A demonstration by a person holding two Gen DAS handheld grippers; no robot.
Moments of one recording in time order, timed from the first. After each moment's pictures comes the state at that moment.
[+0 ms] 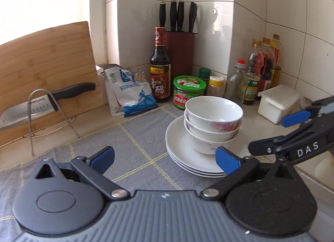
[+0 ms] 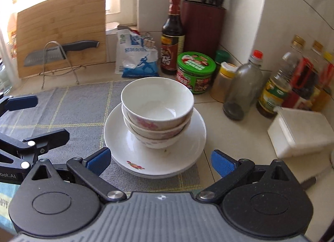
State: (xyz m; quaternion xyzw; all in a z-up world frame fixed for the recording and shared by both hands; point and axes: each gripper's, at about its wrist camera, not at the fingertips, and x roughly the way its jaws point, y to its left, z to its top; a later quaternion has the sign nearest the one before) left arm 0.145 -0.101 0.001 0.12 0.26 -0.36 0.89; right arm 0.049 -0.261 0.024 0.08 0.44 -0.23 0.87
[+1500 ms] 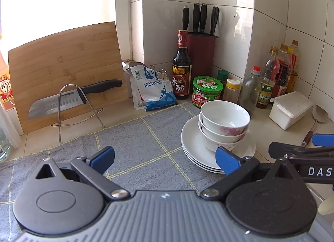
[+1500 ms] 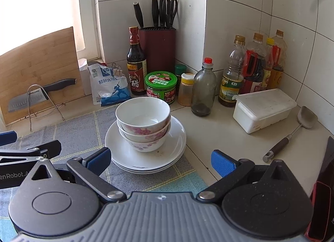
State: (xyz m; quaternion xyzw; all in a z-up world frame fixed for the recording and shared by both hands) left arm 0.128 -0.089 0.041 0.12 0.30 -0.30 0.90; right arm 0.017 -0.210 0.064 0.12 0.36 -0.33 0.86
